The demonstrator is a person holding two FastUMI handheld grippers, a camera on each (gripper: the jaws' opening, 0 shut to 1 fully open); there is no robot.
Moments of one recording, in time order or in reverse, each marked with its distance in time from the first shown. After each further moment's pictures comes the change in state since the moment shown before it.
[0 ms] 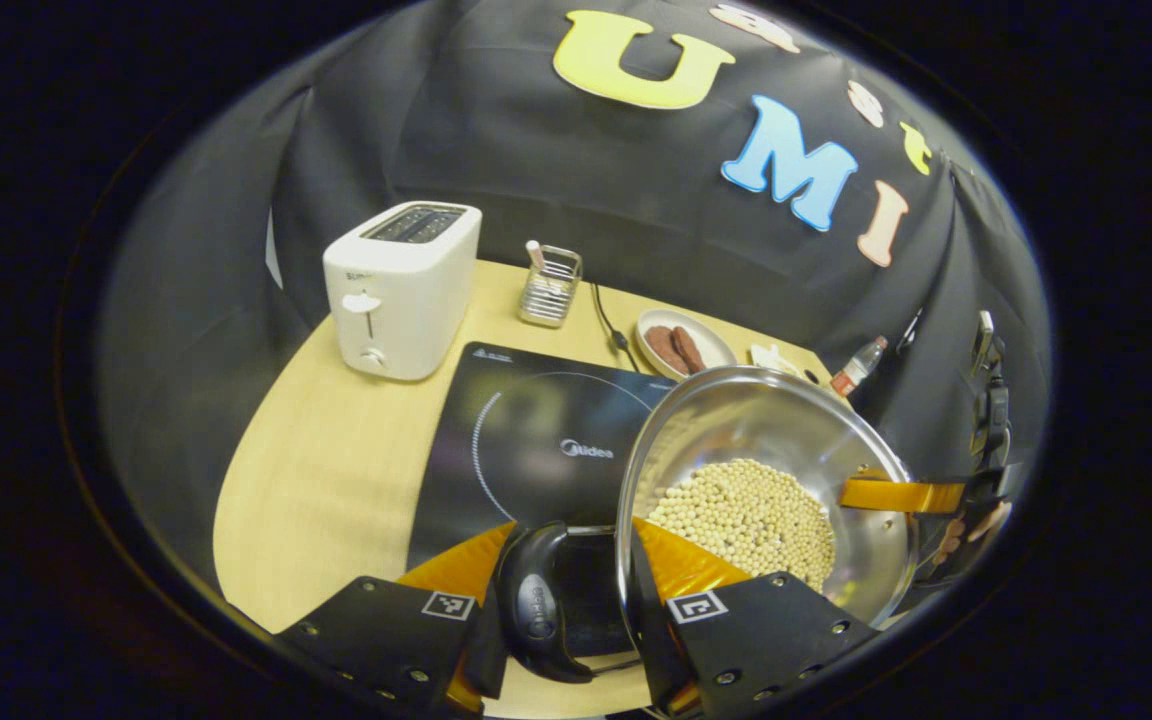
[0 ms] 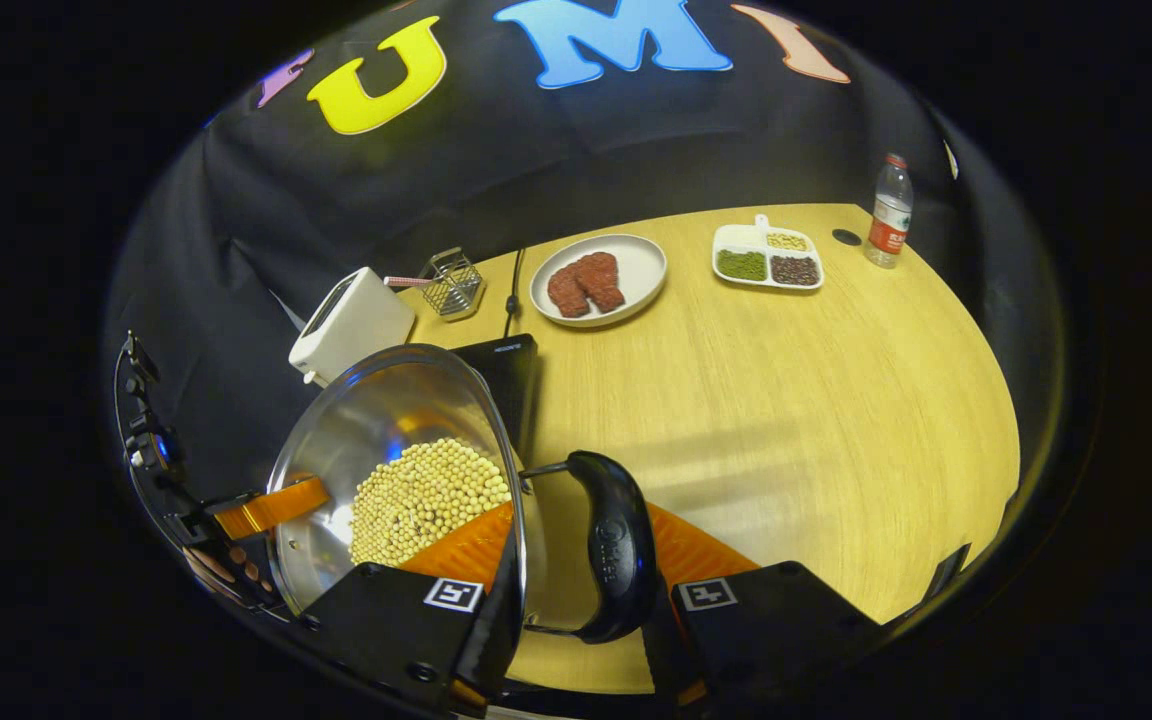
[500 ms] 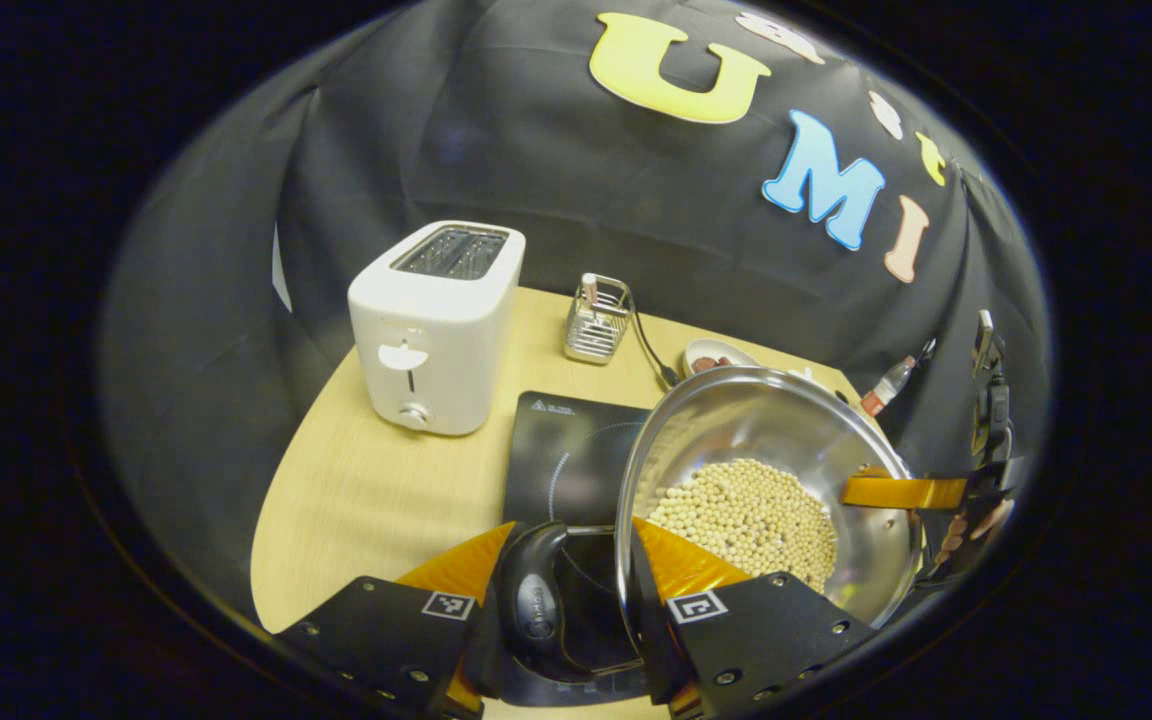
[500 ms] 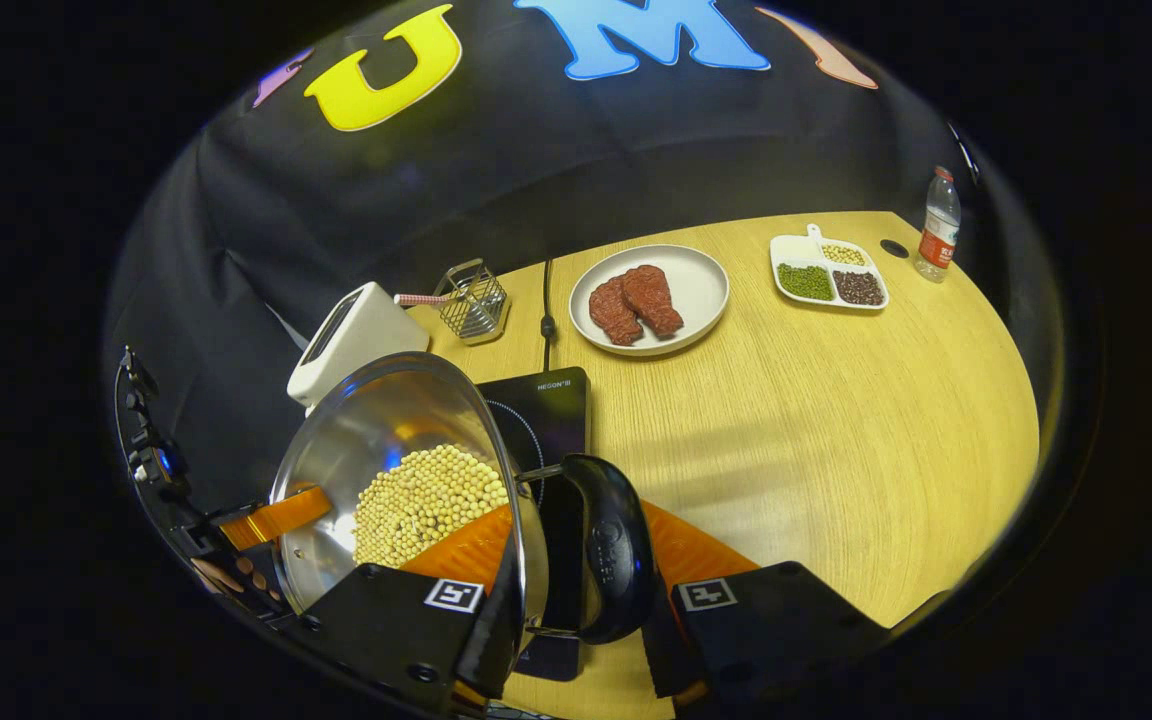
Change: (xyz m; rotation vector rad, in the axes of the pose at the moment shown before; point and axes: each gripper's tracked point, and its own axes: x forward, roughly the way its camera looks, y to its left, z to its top) left arm 0.040 0.068 0.050 0.033 -0.041 0.024; right arm 0.067 0.045 0.032 0.040 -0.028 0.012
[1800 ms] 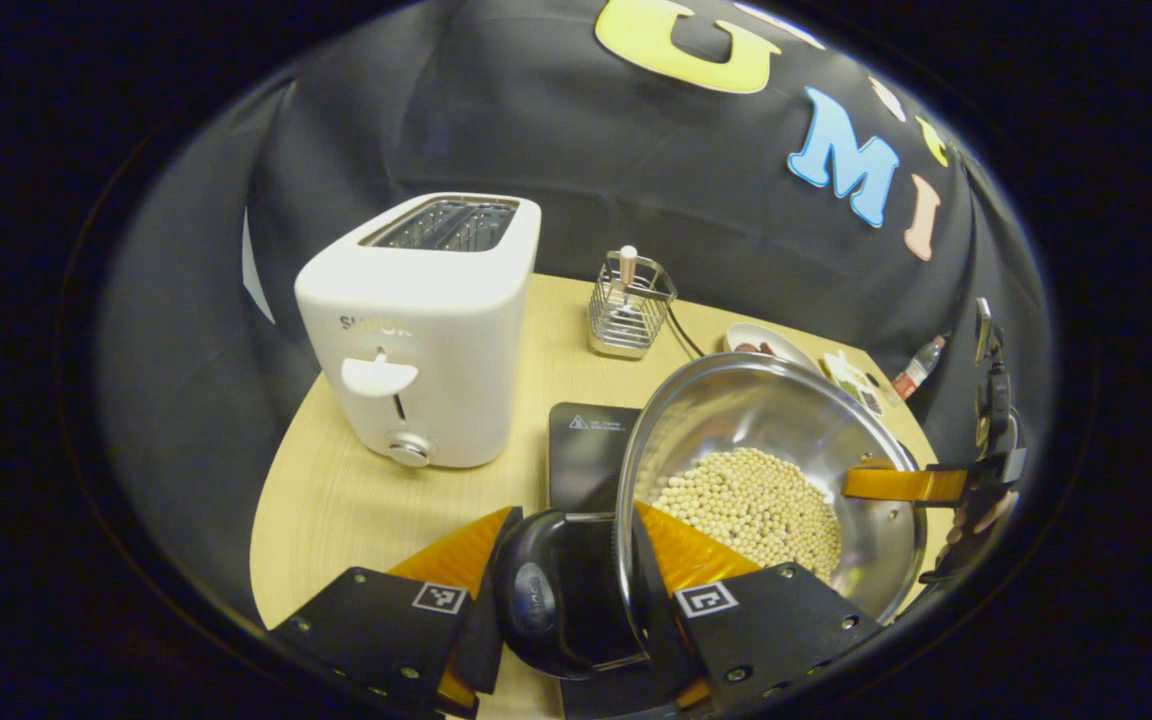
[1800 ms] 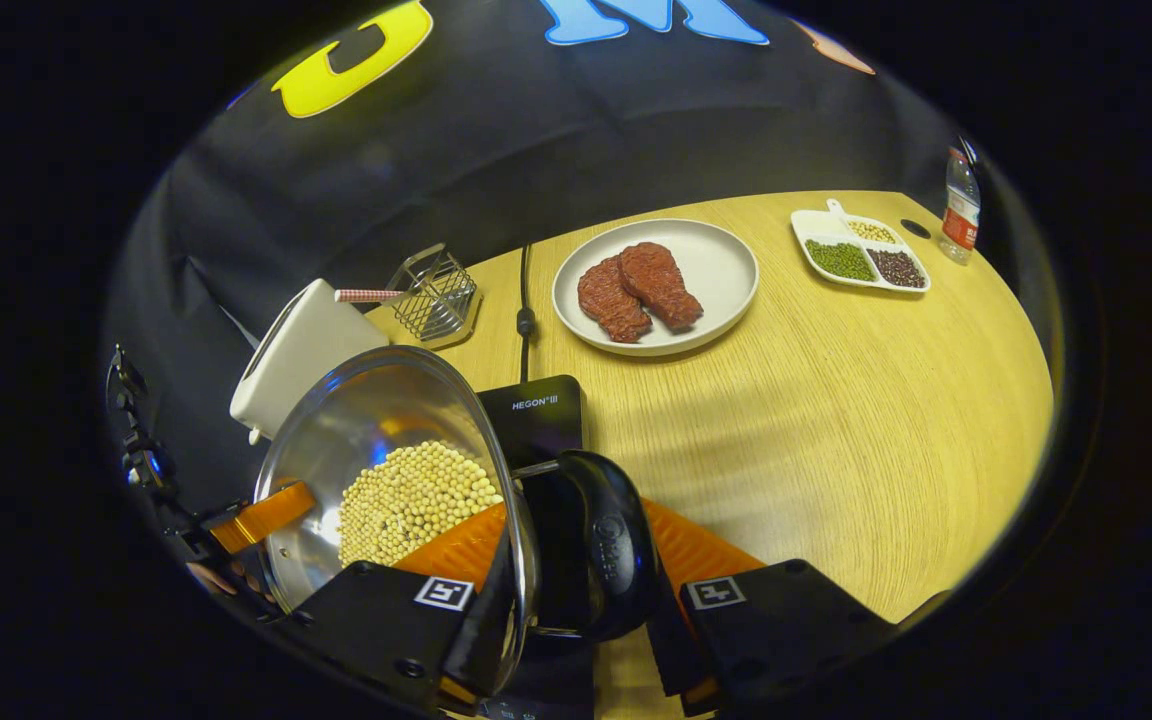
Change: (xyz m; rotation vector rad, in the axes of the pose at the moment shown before) left arm 0.080 0.037 0.001 0.027 0.052 0.011; right arm 0.077 -0.005 0.003 0.037 0.010 -0.049
